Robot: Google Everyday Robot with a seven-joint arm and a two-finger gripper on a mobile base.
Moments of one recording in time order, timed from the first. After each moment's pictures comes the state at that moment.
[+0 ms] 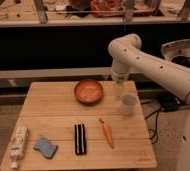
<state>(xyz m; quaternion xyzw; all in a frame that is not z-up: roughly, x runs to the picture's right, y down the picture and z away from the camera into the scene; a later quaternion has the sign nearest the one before) 0.144 0.011 0.748 -0.32 0.00 0.02 0.95</state>
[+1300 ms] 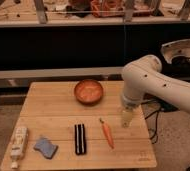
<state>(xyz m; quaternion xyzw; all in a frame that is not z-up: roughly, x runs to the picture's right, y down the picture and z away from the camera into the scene) 0.130 0.113 0.646 -0.32 -0.01 0.08 0.94</state>
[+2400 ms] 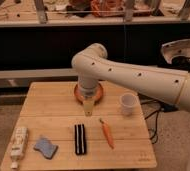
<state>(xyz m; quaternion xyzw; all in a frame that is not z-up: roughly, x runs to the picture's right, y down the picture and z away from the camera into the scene) -0.035 0.051 0.695 -0.32 -0.08 -0.07 0.94</state>
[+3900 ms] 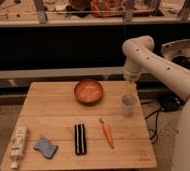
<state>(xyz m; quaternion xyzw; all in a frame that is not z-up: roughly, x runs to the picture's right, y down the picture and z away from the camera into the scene) 0.226 0.015 0.774 -0.33 0.01 0.05 0.94</state>
